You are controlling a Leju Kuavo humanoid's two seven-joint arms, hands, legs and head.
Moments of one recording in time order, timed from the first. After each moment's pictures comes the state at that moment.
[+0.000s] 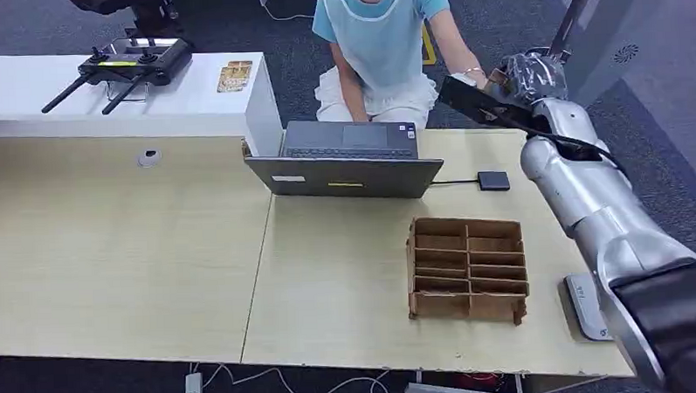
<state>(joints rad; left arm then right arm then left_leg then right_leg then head) -0.08 -0.22 1.09 -0.23 -1.39 -0.01 0.07 -1.12 -0.22 0.52 -0.52 0.95 -0.16 -0.01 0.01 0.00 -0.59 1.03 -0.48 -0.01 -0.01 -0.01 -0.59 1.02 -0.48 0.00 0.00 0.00</state>
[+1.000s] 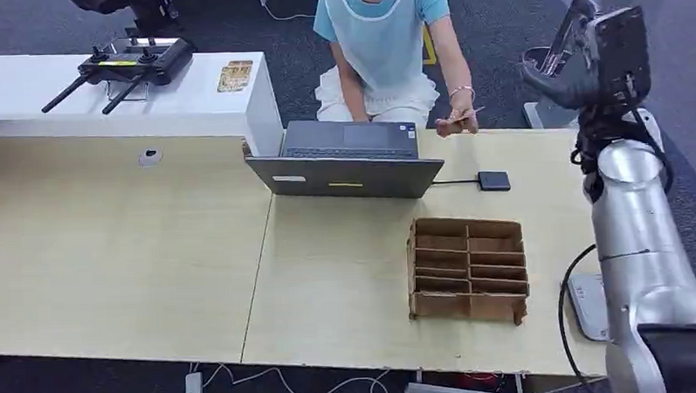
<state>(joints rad) -0.08 -0.21 1.09 -0.23 -1.35 0.01 0.08 -0.84 -0.26 0.05 -1.04 0.18 -0.04 -0.23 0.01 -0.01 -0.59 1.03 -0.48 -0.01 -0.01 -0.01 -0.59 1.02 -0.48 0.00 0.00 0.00</state>
